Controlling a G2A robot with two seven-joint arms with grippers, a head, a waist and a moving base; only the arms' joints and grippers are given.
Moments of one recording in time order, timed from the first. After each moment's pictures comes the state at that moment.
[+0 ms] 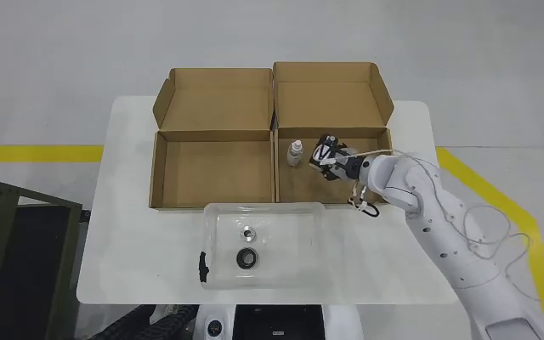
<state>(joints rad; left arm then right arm) -0.01 -0.37 -0.75 -1.25 2.03 -0.40 0.22 -0.92 -1.06 1.06 -1.63 -1.19 -0.62 0.58</state>
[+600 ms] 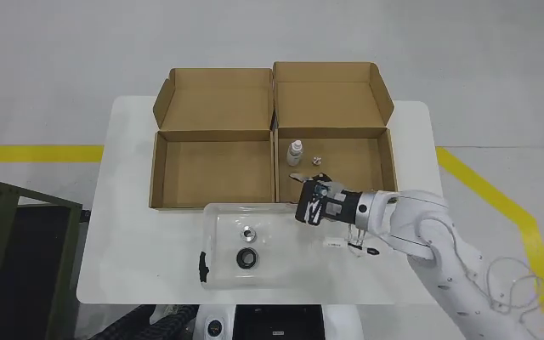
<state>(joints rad) -0.01 -0.37 -0.75 -1.25 2.03 -0.40 0.22 -1.14 -1.03 1.09 -2.04 -1.18 -0.72 0.55</state>
